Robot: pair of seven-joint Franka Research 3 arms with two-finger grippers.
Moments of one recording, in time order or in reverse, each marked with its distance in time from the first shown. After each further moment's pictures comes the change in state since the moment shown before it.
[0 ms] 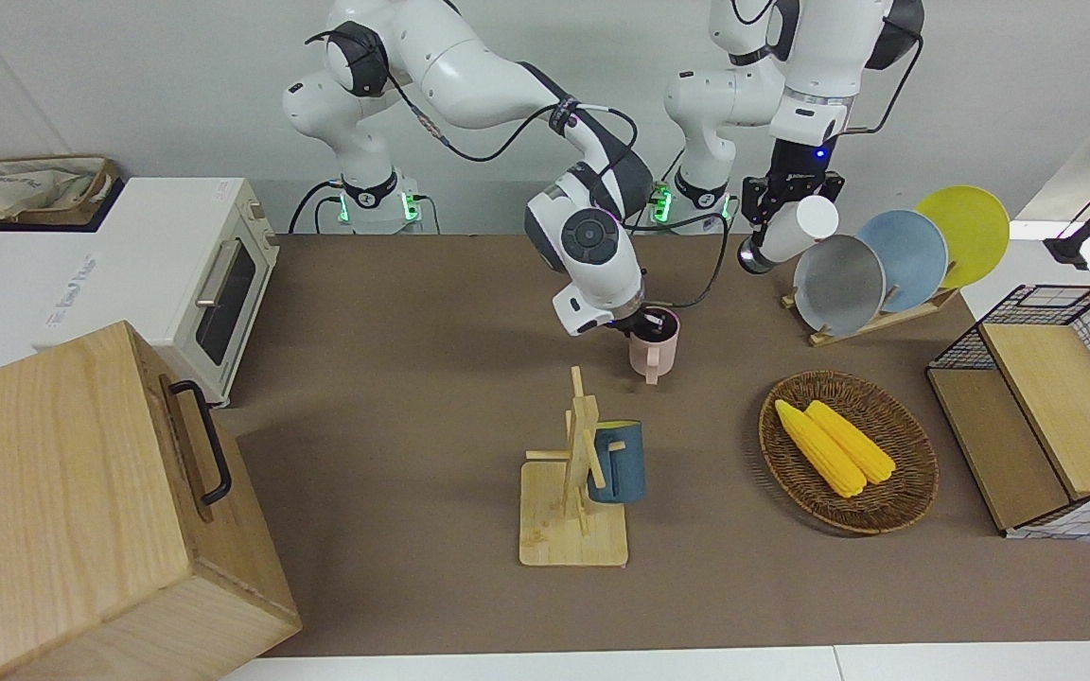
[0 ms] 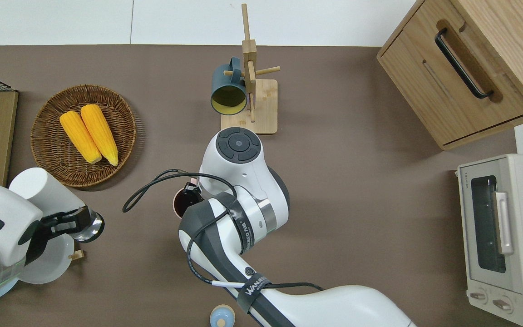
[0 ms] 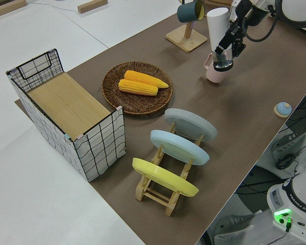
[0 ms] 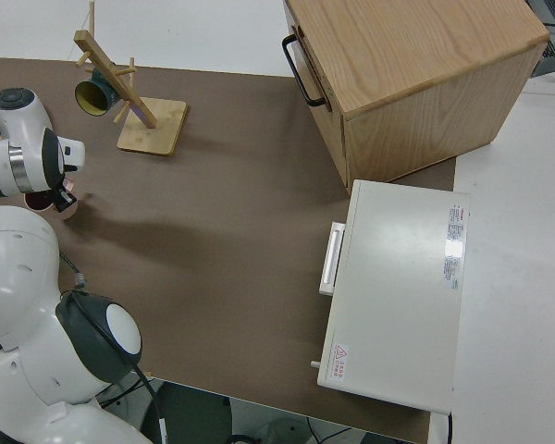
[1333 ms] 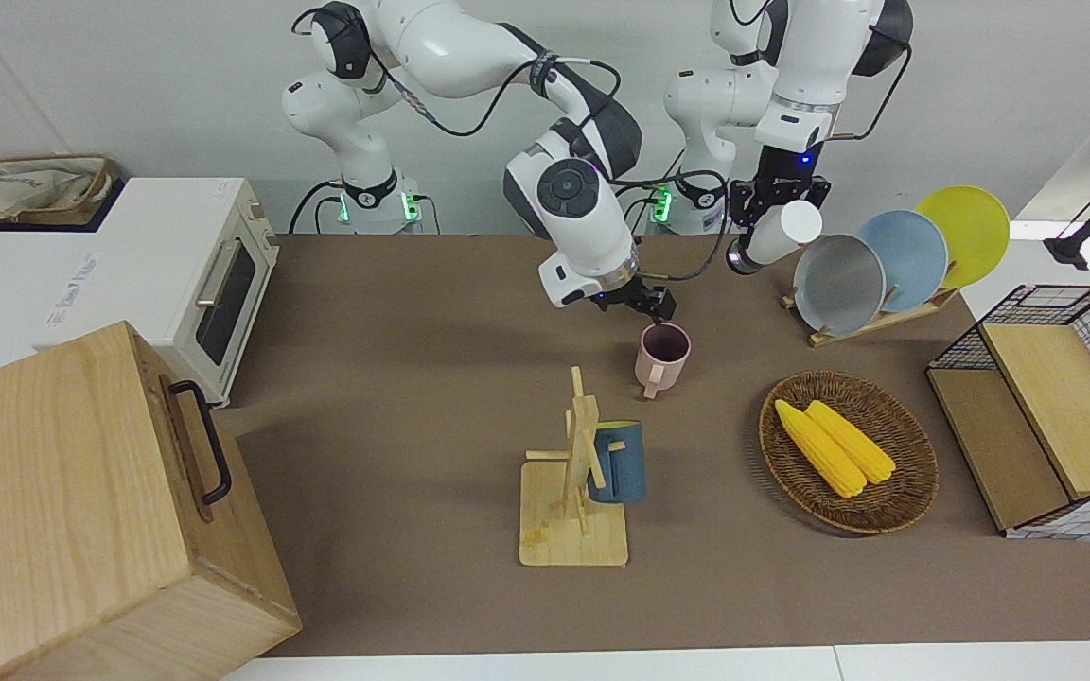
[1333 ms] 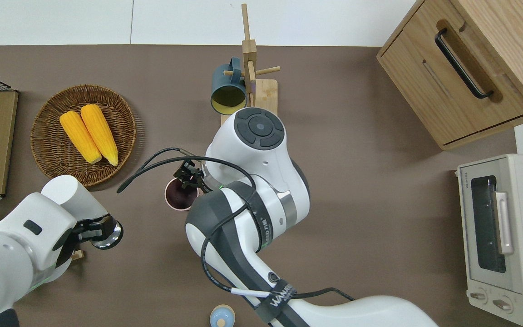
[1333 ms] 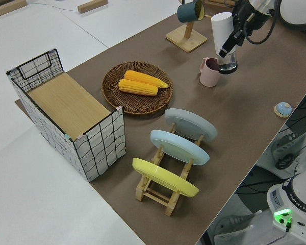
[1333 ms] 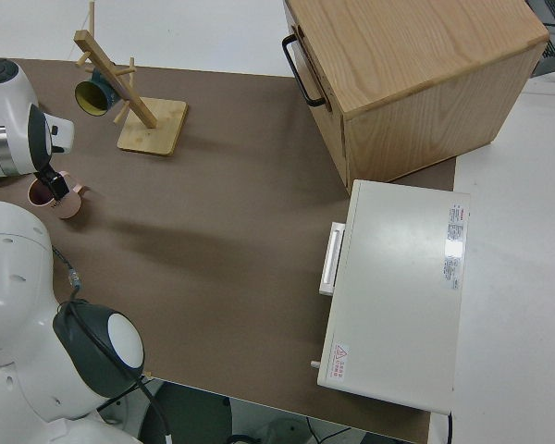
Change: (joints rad) left arm -0.031 0.000 0.001 -0.021 -0.008 0.000 0.000; right arm -0.040 -0.111 -0.020 0.036 0.007 -0.096 0.073
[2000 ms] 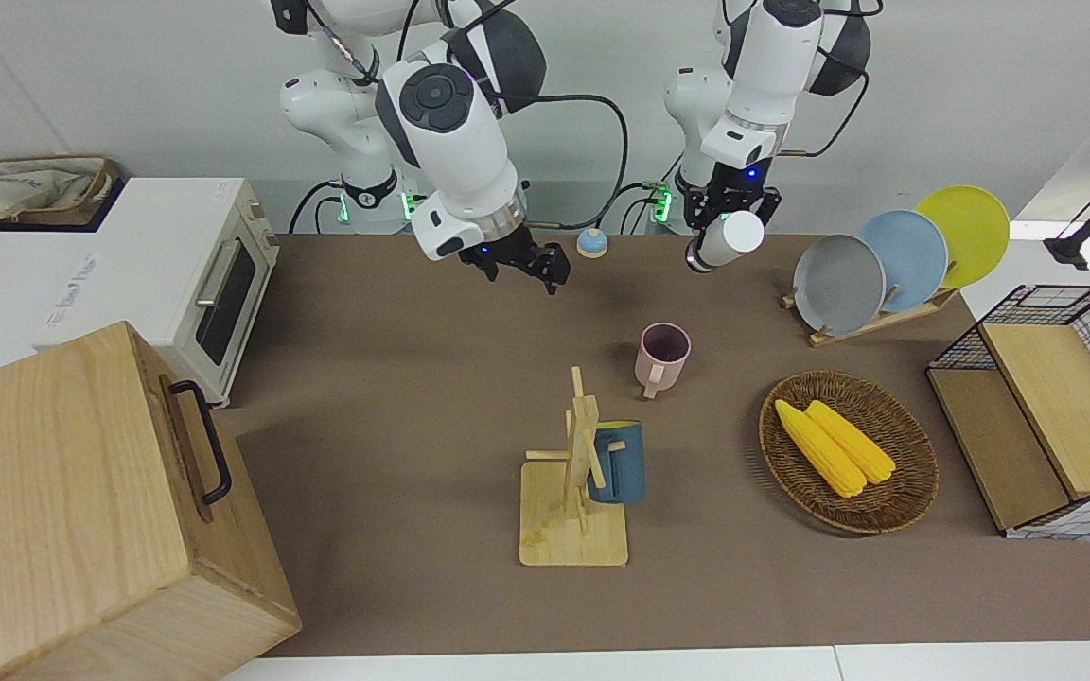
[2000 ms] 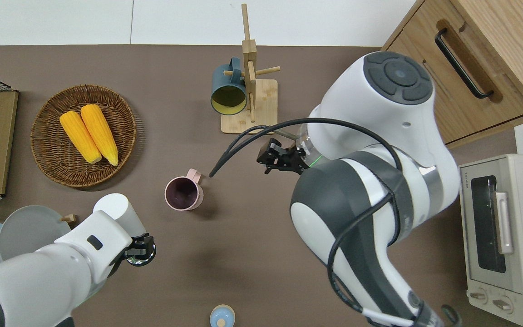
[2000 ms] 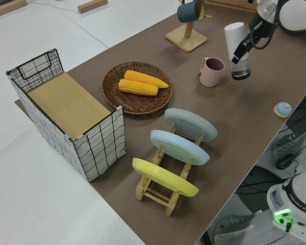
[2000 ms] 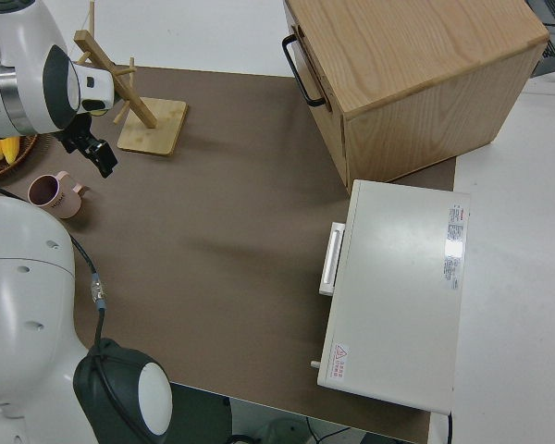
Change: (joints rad) left arm -0.128 -0.002 -0.001 -0.075 -0.031 -0.001 -0.001; right arm -0.182 -0.213 -0.010 -0.050 -0.187 -0.268 -0.207
